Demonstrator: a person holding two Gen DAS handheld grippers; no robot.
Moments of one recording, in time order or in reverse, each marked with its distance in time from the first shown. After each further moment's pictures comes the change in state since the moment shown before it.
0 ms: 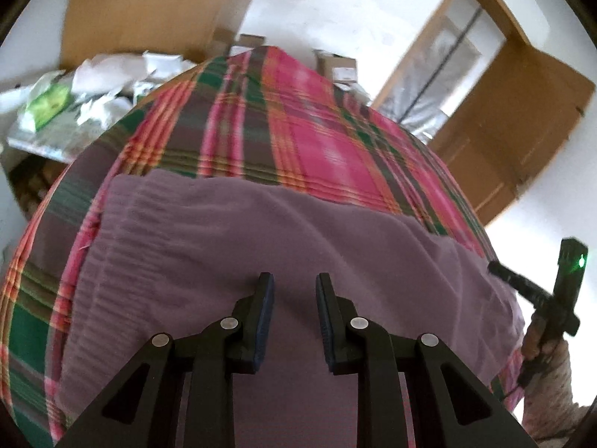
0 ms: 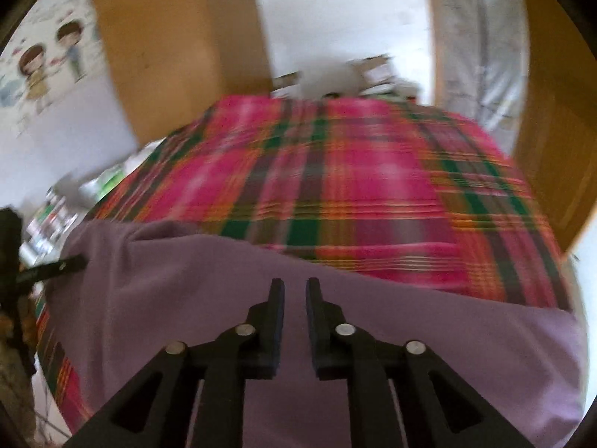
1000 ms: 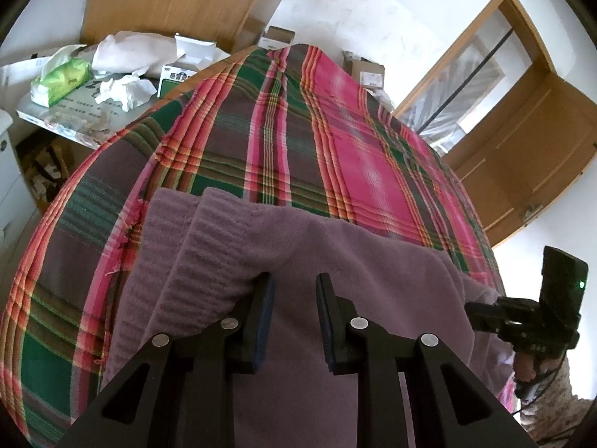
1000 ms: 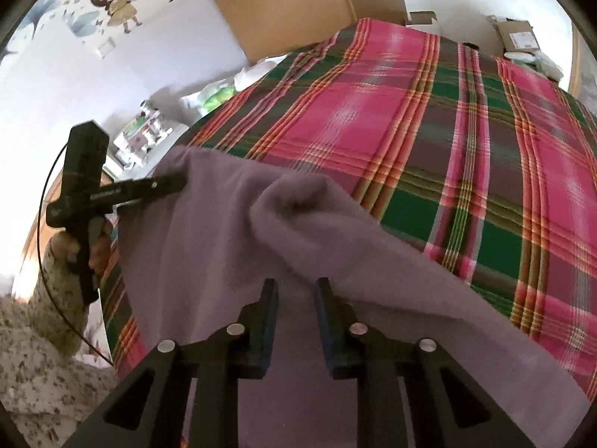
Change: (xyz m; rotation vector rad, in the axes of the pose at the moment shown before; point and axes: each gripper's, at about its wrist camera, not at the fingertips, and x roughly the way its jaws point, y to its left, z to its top) left arm 0.008 0.028 0.022 -0.079 0.017 0.009; right arm 0.052 0.068 0.029 -0.214 0.262 0.367
